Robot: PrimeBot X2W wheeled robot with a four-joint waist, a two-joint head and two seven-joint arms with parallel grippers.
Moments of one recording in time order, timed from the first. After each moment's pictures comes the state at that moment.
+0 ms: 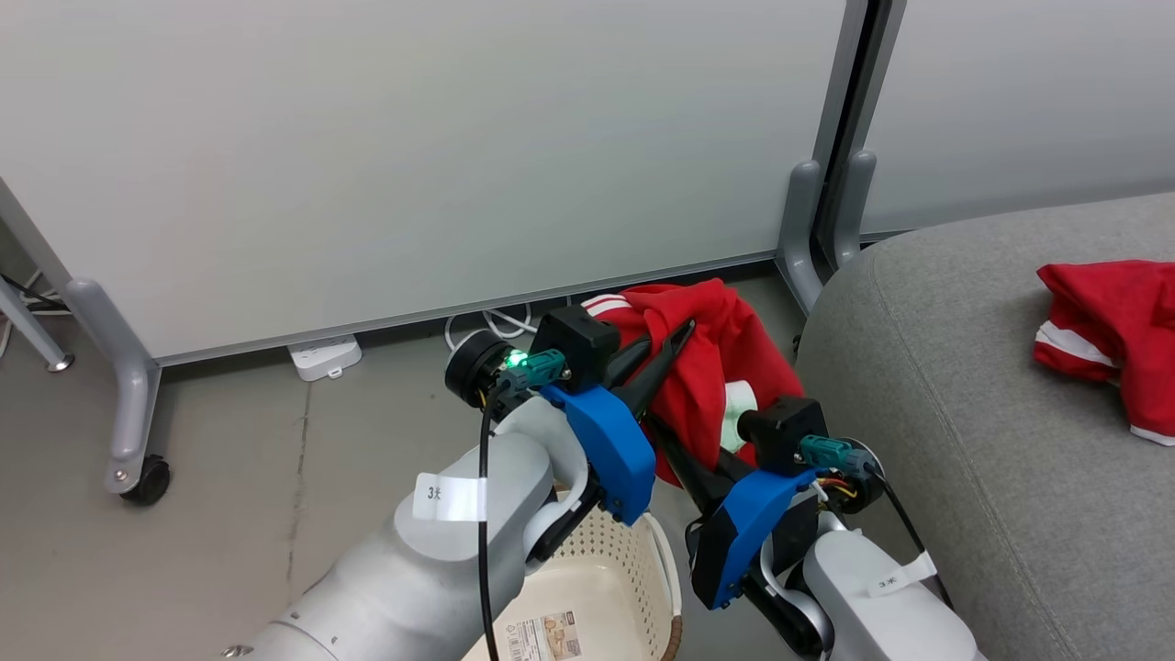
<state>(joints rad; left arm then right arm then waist) -0.83 0.05 -1.13 0.79 -0.86 -0.13 -0.26 -0.47 -0.05 0.54 0.61 0.39 0.13 -0.09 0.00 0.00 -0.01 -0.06</state>
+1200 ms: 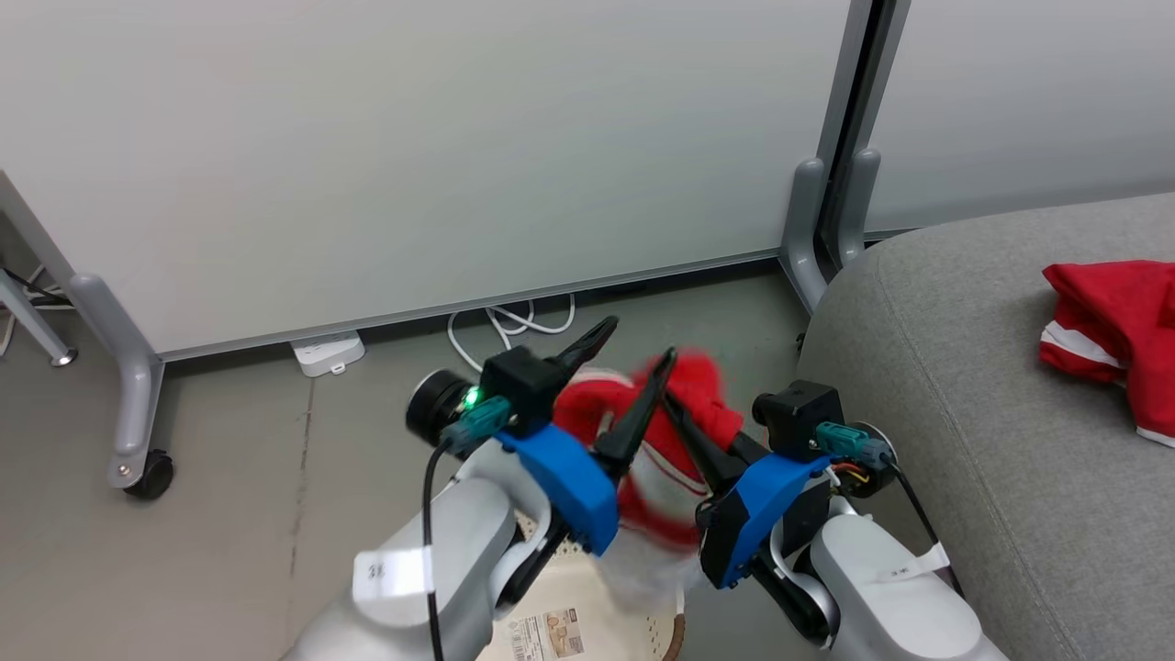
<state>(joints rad) -0.66 0.09 -0.91 0.65 -0.67 -0.12 -0.26 -0.50 -0.05 0.52 0.66 0.39 0.13 -0.15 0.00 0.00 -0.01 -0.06</state>
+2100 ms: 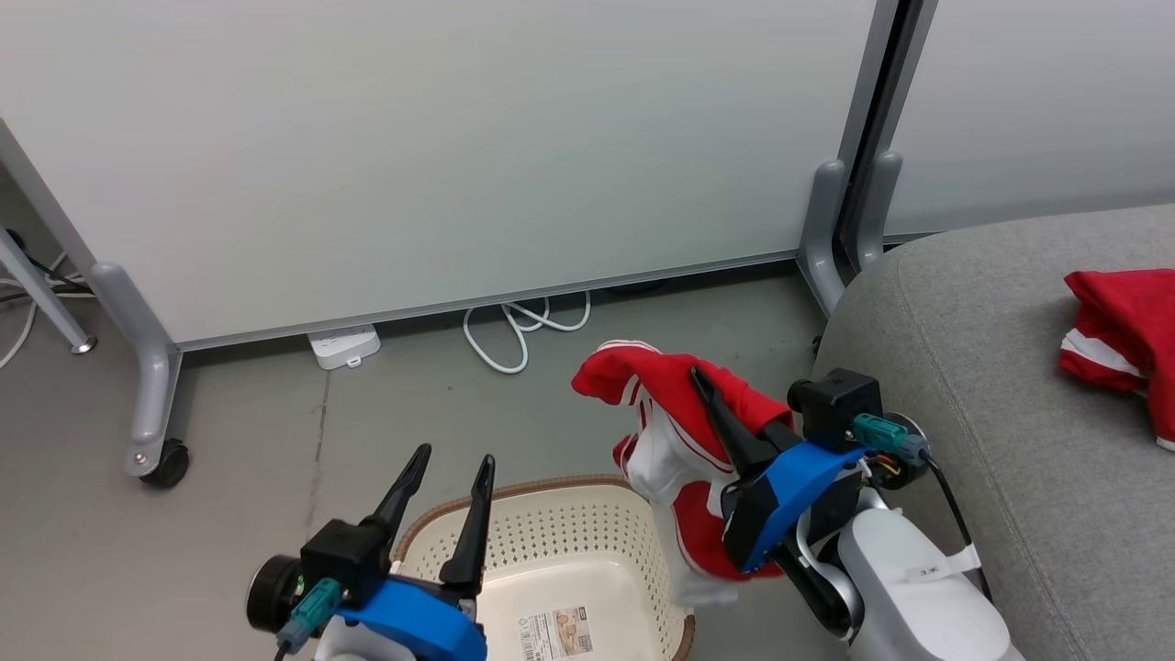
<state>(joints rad) -0.13 0.12 -0.35 0.36 -0.32 -0.12 -0.26 -0.46 -0.05 0.41 0.57 0.32 0.13 -0.13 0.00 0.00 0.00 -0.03</state>
